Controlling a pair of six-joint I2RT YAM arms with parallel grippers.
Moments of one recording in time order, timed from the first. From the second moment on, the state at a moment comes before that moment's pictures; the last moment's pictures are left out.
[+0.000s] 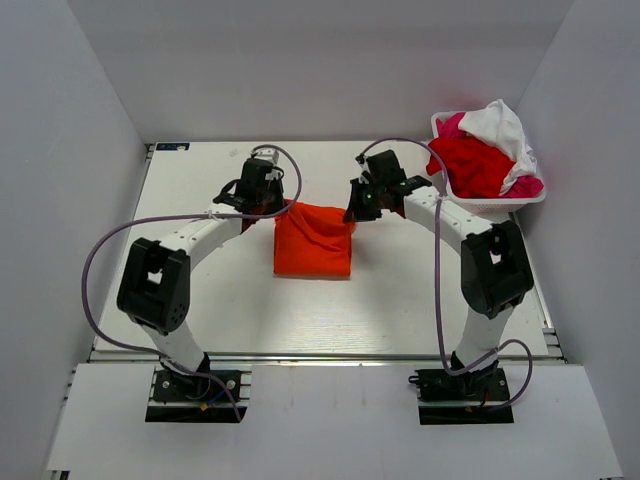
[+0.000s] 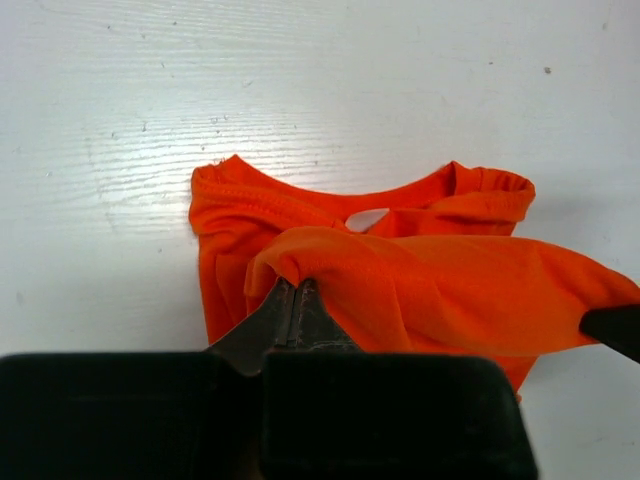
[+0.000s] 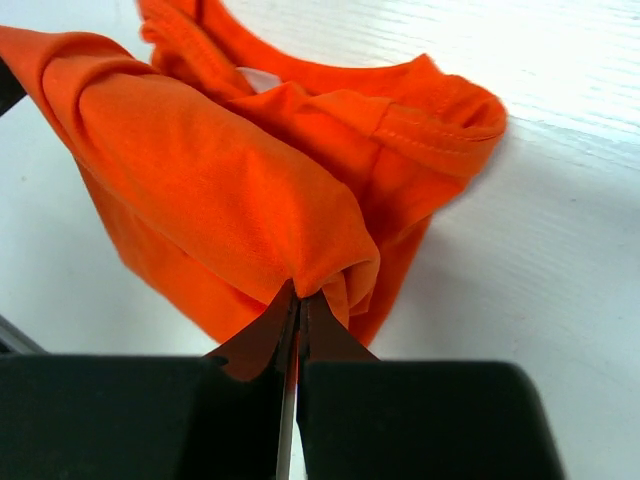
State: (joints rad) left arm -0.40 1.67 1.19 -0.18 -0.04 -0.40; right arm 0.50 1.82 1.41 -0.44 -0.28 0.39
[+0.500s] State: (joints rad) left arm -0.40 1.89 1.30 -0.19 -0.15 -0.41; right arm 0.44 1.96 1.44 -0.36 -0.24 0.48
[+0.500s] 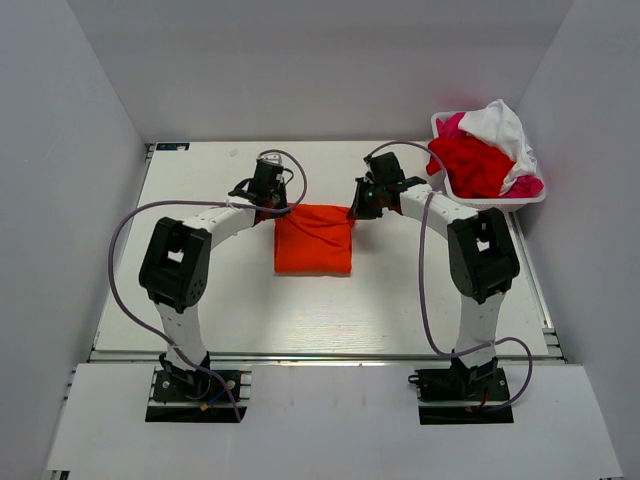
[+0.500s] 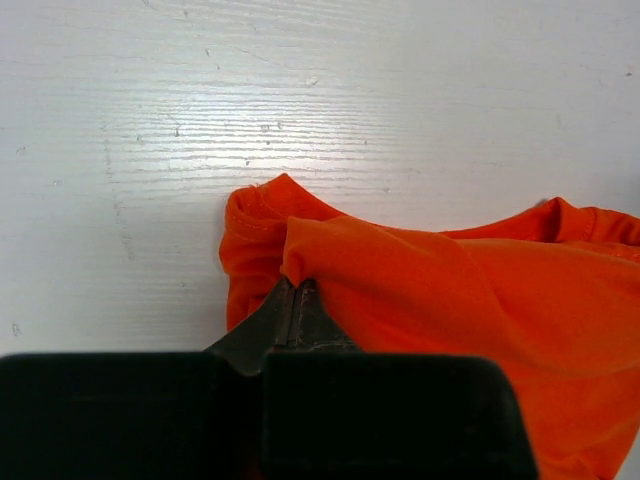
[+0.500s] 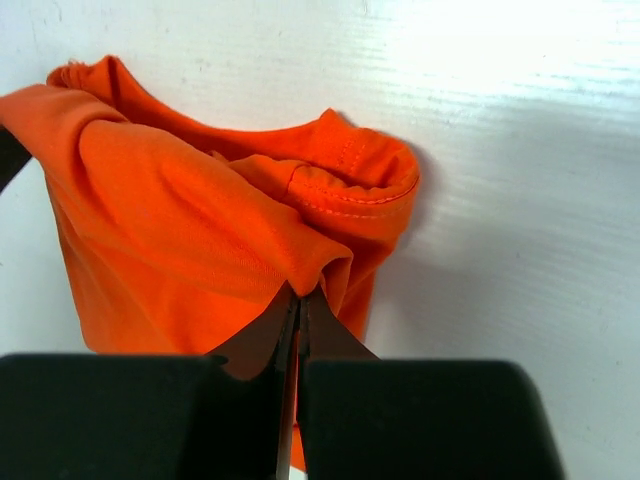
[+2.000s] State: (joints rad) left arm -0.37 2.00 1.20 0.15 0.38 -0.25; right arm 0.40 2.10 1.34 0.18 -0.64 0.53
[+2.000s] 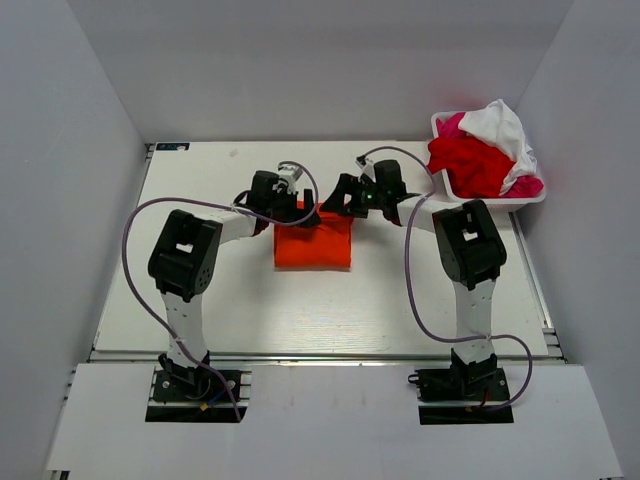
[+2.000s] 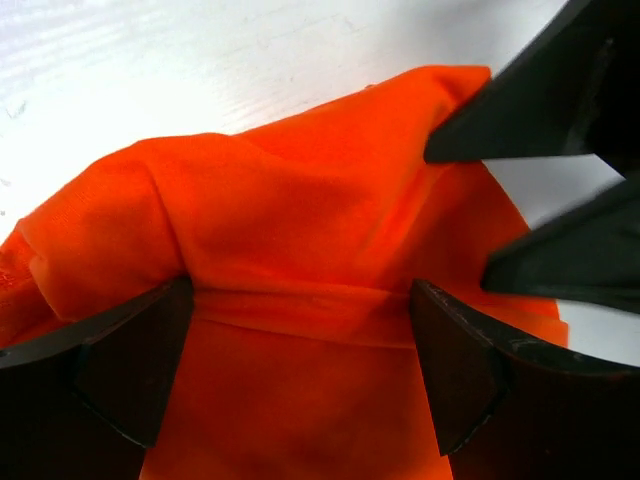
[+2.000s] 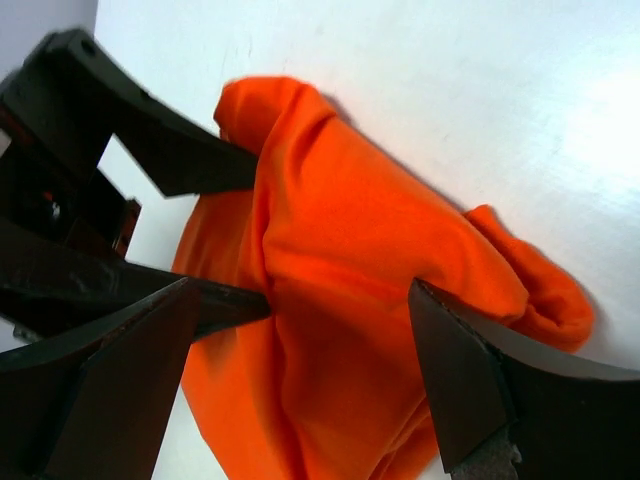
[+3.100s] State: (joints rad) left arm -0.38 1.72 1.39 -0.24 0.03 -0.26; right arm 0.35 1.48 1.06 0.13 -0.34 0.42
